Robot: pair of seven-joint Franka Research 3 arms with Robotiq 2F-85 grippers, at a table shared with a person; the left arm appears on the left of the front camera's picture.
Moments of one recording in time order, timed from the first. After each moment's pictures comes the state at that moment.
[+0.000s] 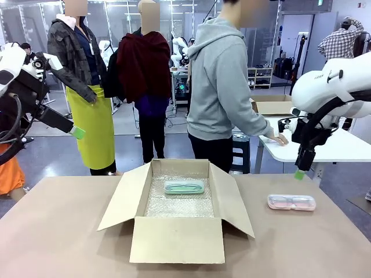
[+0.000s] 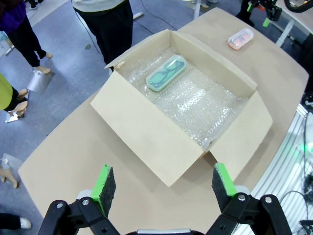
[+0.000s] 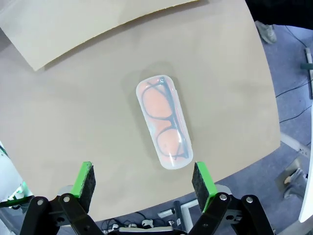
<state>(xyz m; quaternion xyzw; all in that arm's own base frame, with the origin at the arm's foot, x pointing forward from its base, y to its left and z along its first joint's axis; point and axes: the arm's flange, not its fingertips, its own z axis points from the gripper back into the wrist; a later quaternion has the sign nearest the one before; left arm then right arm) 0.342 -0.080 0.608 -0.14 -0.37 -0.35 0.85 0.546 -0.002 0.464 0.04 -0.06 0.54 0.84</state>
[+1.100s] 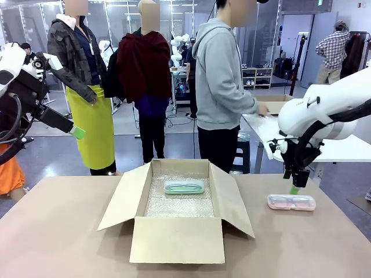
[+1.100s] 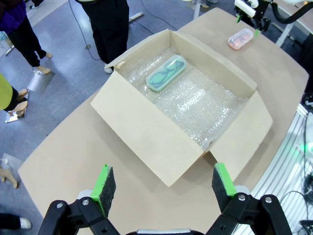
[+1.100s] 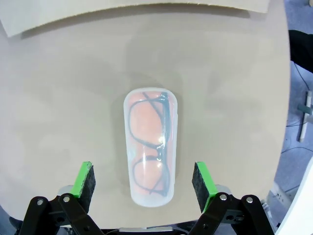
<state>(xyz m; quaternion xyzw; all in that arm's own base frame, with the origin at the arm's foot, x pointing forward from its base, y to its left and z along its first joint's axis) 0.342 -0.080 0.608 -0.14 -0.37 -0.35 0.85 0.574 0.009 0.385 0.02 -0.04 0.66 0.75</state>
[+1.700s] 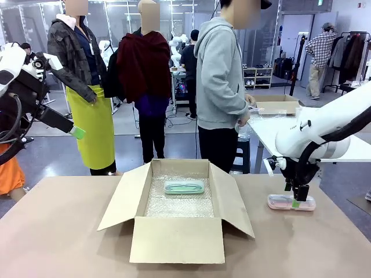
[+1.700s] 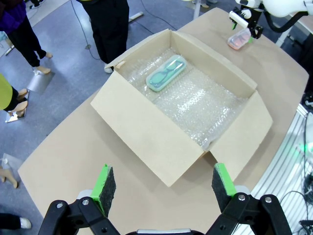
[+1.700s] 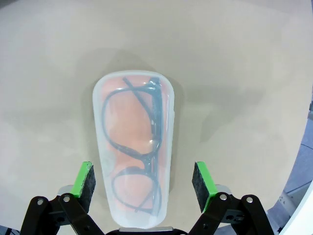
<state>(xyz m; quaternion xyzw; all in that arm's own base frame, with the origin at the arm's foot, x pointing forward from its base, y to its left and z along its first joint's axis) 0.342 -0.080 0.608 -0.14 -0.37 -0.35 0.85 0.587 -0.005 0.329 -0.01 -0.03 0.66 0.75</state>
